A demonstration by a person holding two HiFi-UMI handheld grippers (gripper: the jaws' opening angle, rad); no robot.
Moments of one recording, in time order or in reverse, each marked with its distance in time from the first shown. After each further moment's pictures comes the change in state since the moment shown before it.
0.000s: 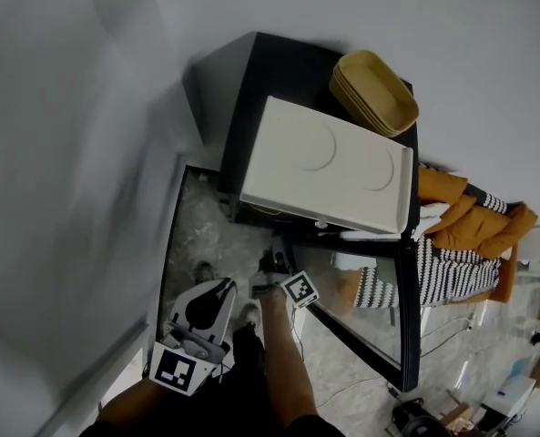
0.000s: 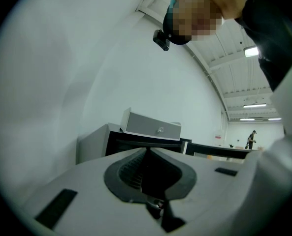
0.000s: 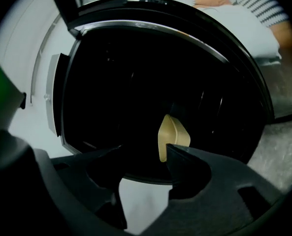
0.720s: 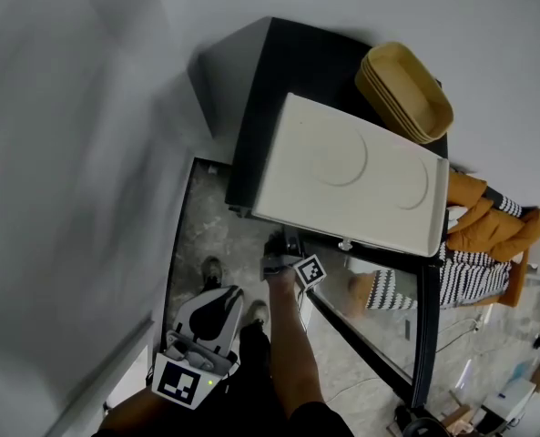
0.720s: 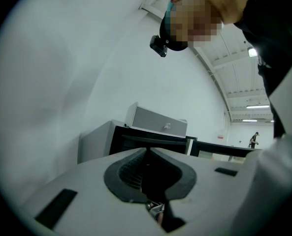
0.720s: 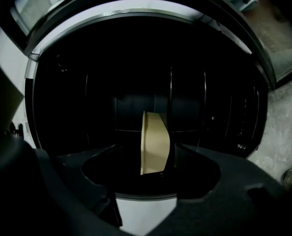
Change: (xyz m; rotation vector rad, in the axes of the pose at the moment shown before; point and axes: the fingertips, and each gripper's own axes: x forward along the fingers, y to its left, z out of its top) left arm 0.012 0.016 -0.013 -0.008 0.019 0.014; right arm 0.047 -0.095 -0.021 0.307 -0.048 -0.046
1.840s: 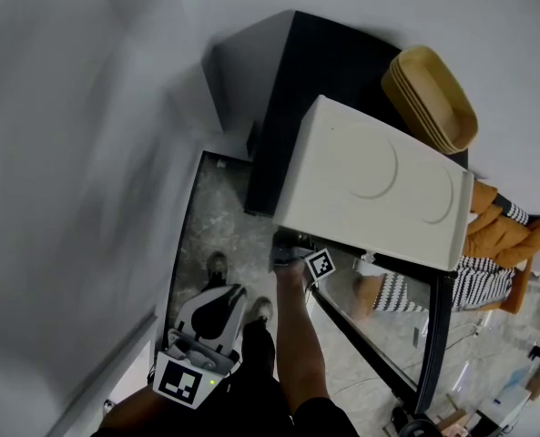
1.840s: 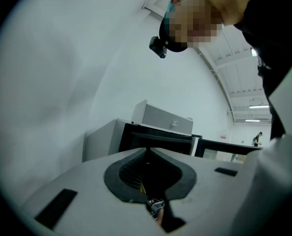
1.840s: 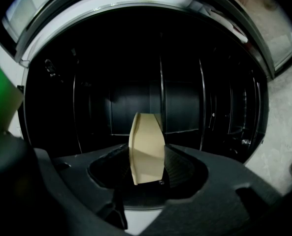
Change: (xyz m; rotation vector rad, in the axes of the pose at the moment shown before) left arm -0.002 0.024 -0.008 -0.013 0.007 0.029; right arm 0.025 -0.012 0.001 0.087 -0.033 0.019
